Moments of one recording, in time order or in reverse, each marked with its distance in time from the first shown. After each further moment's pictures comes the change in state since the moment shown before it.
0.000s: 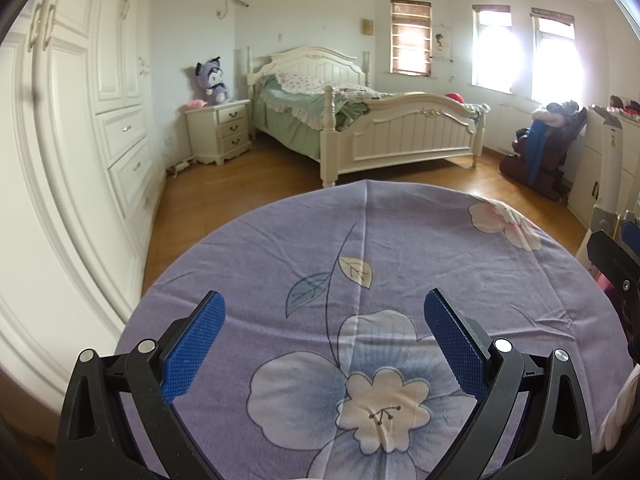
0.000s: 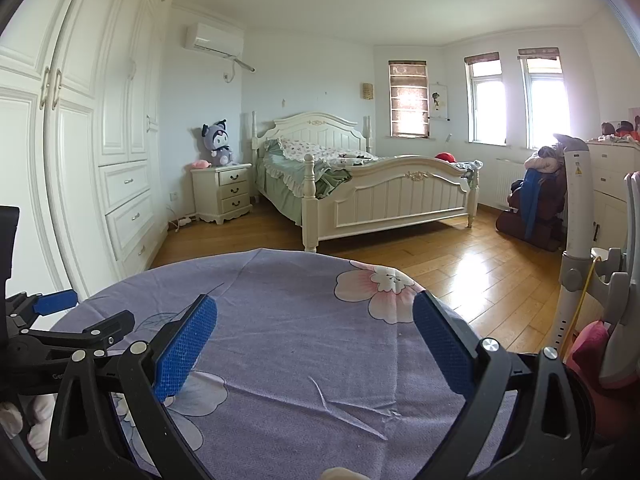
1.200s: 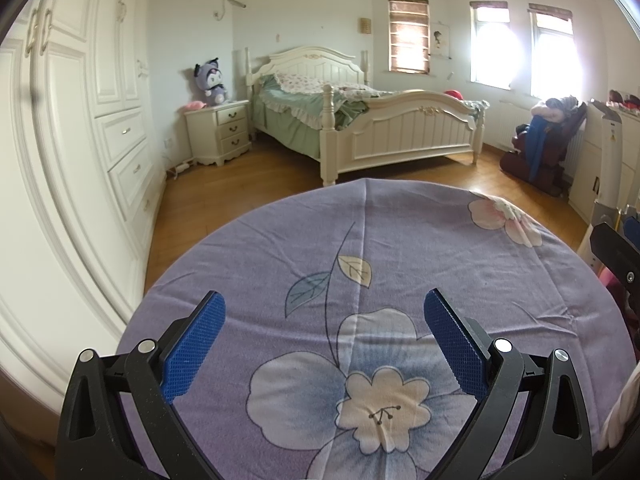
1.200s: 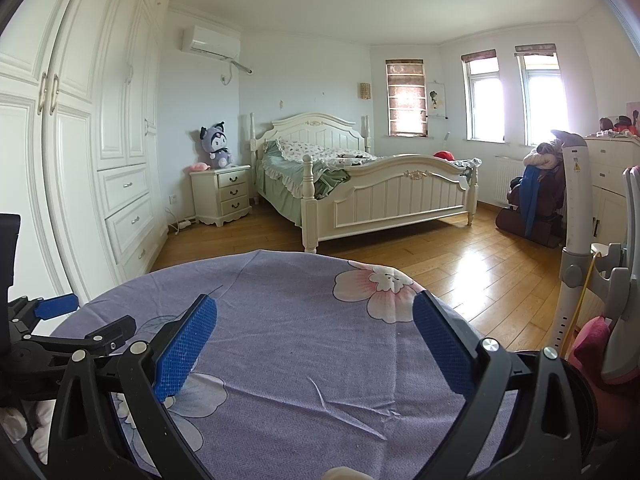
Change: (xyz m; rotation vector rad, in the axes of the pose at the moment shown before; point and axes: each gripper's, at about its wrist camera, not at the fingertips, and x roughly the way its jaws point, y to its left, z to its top) left arm -0.001 0.002 -0.002 0.006 0.001 0.002; right arm -0.002 0.004 0.003 0.008 -0.005 -0.007
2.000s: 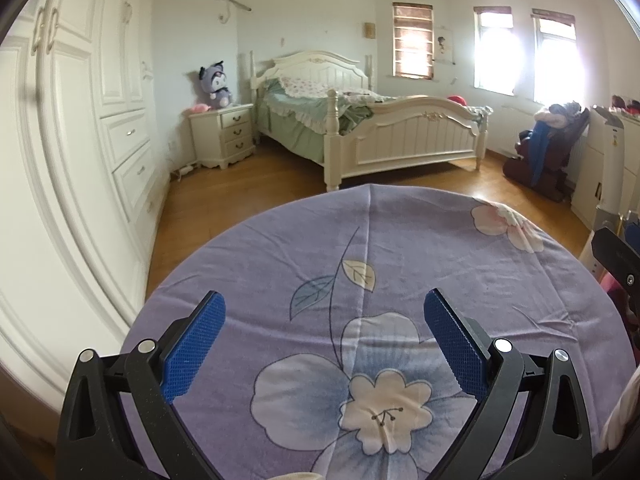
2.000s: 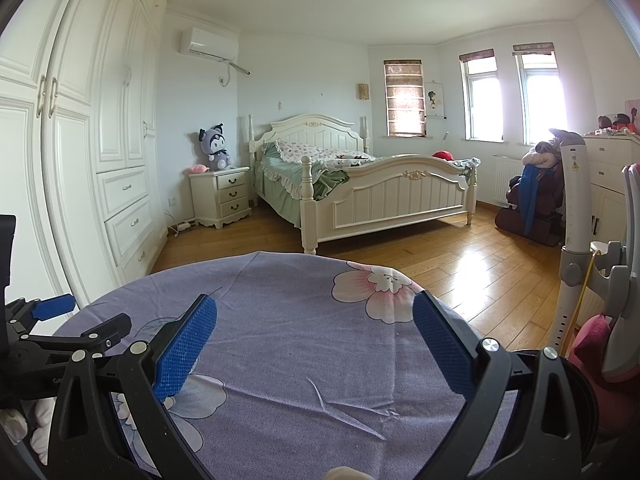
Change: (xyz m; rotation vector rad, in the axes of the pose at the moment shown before) left arm -0.007 0.009 0.002 -0.009 -0.018 0.009; right arm -0.002 0.005 0.002 0.010 -0.003 -0.006
